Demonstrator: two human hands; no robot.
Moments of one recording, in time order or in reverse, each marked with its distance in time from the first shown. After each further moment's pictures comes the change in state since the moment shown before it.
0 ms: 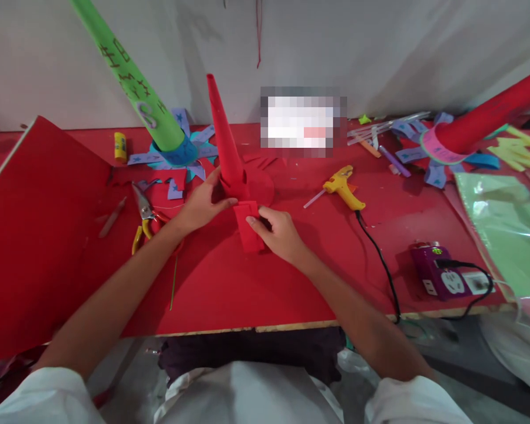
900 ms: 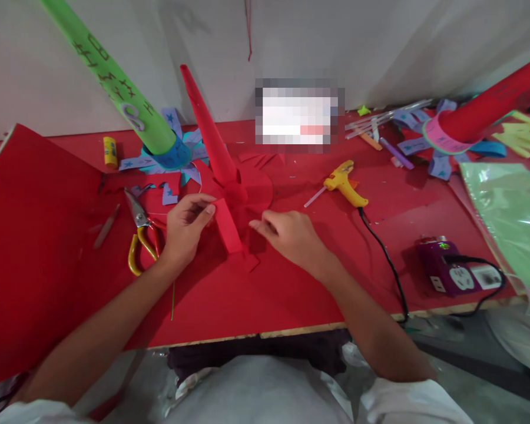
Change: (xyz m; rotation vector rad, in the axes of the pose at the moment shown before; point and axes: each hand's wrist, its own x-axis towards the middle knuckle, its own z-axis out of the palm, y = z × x) left_hand -0.049 0.032 0.012 -0.317 0.384 -0.210; right_hand -0.002 -0.017 -0.028 -0.427 -0.064 0.005
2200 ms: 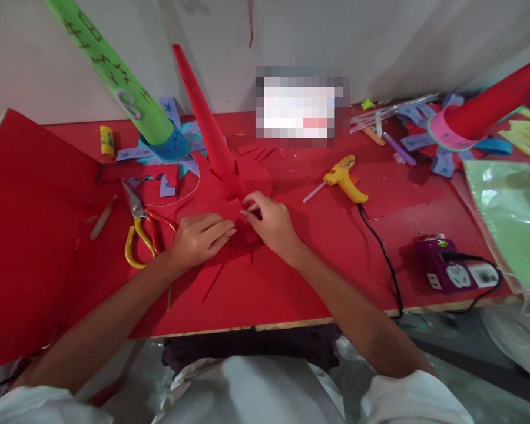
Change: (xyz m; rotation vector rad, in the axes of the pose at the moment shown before) left_hand -0.018 0.010 -0.002 0.832 -0.341 0.850; right_hand 0.020 0.008 0.047 0.299 0.160 0.054
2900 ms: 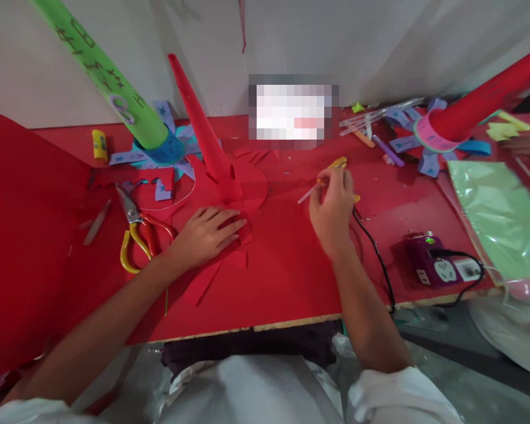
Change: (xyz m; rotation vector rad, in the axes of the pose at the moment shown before) left_hand 0.004 -0.004 0.005 0.094 -0.300 0.030; right_hand -0.002 0.043 -0.093 -0.546 0.536 -0.035
